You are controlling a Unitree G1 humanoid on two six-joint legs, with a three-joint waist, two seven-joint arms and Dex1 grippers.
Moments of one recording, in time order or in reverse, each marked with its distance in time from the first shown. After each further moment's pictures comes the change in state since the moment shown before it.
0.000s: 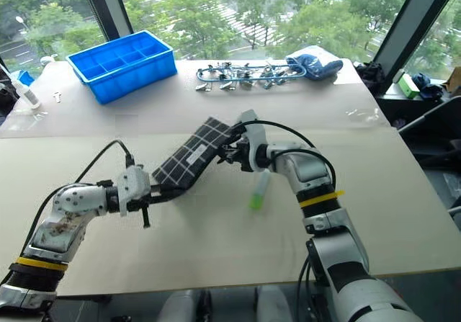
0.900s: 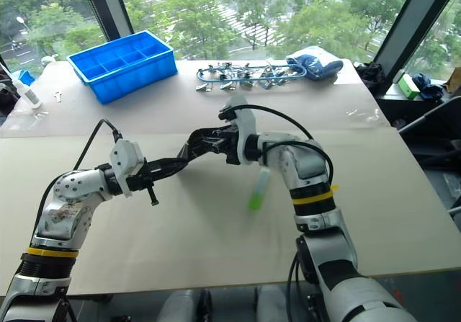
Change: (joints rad) left arm -0.159 -0.102 0.123 -0.012 -0.127 0.134 0.110; right arm -0.030 0.085 -0.076 -0.186 0.090 0.187 -0.038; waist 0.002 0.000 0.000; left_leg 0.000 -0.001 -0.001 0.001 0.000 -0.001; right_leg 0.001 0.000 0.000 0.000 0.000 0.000
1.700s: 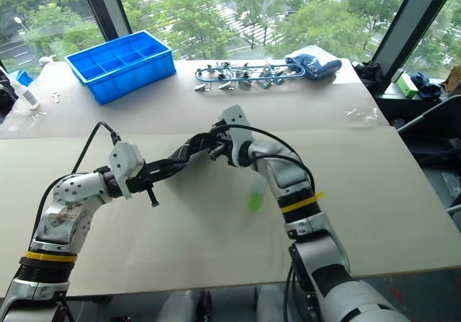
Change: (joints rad) left arm 0.029 -0.002 0.001 -0.028 -0.002 0.001 0.042; right arm 0.029 0.064 0.118 0.110 -0.210 -0.290 -0.109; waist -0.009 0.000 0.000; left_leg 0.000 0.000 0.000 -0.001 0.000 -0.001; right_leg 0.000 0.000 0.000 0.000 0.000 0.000
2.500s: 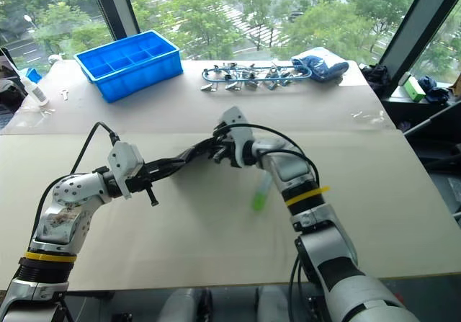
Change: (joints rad) left arm 0.003 0.008 0.000 -0.002 0.000 -0.003 0.019; right arm -0.110 -0.111 -0.059 0.226 0.006 -0.092 0.071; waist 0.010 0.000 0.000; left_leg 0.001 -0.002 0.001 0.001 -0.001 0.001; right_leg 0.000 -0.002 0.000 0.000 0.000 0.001
